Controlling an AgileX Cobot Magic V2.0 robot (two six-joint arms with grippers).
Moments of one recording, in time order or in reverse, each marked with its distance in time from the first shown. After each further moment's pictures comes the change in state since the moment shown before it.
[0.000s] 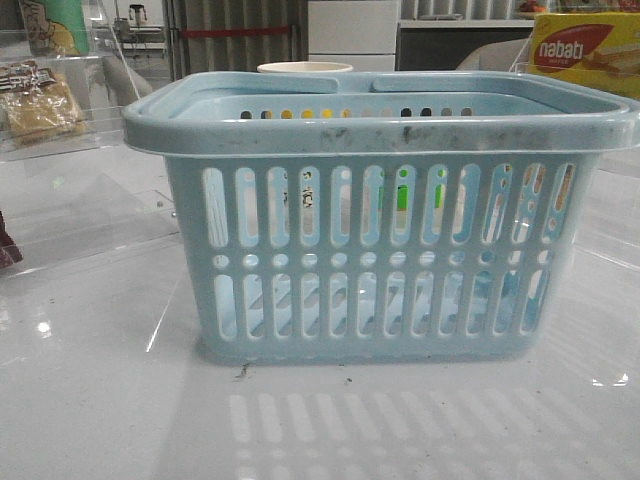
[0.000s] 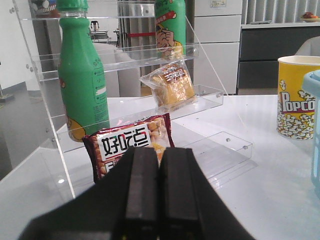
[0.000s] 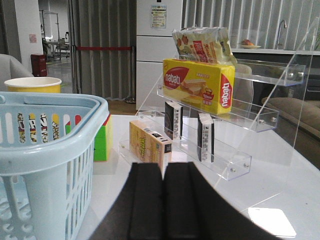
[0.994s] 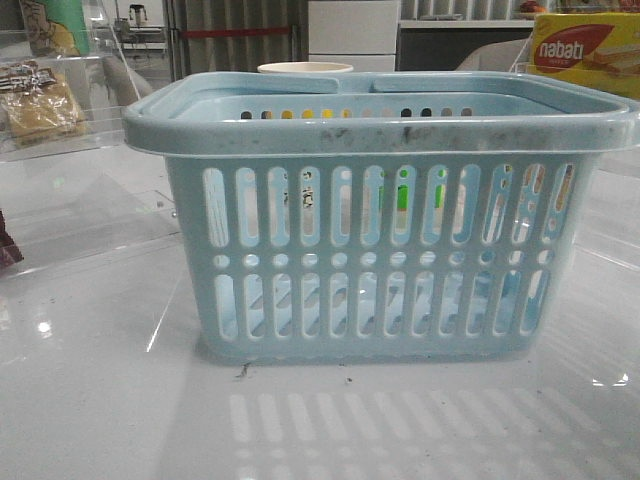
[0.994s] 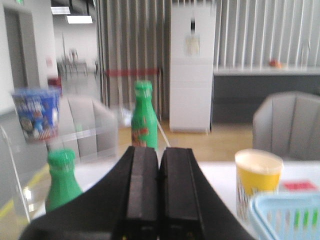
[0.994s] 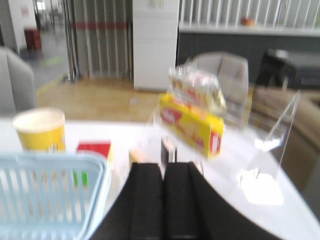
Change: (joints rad) left arm 0.000 0.365 -0.808 -0.064 0.439 0.000; right arm 0.000 0.434 -0.798 0.000 0.569 0.000
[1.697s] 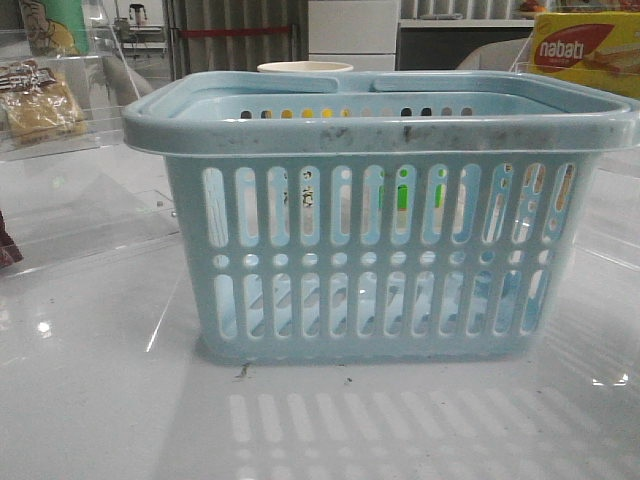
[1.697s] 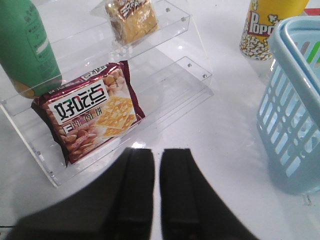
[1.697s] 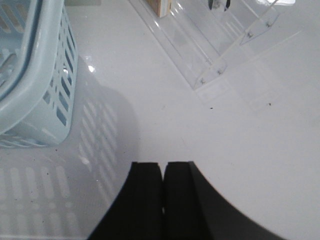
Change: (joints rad) left arm 0.000 0.273 0.101 0.012 0.204 0.000; right arm 0.000 0.432 0.002 0.000 0.294 0.000
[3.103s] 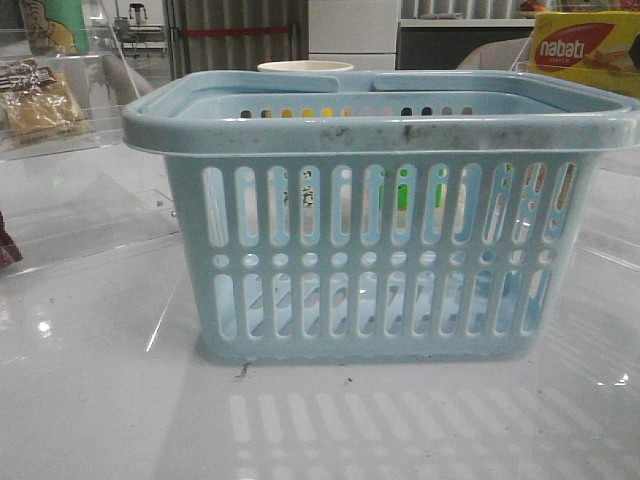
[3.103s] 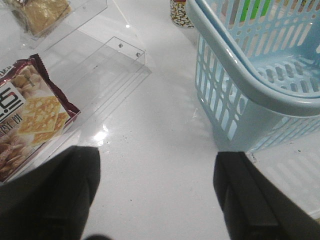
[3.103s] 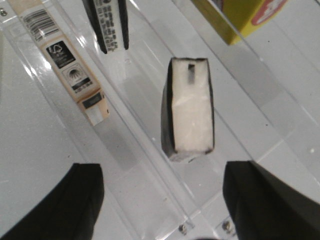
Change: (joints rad) left arm -0.261 0.067 0.000 0.023 -0.010 0.000; right arm -0.108 0.877 -0.589 -0.106 -0.231 0.014
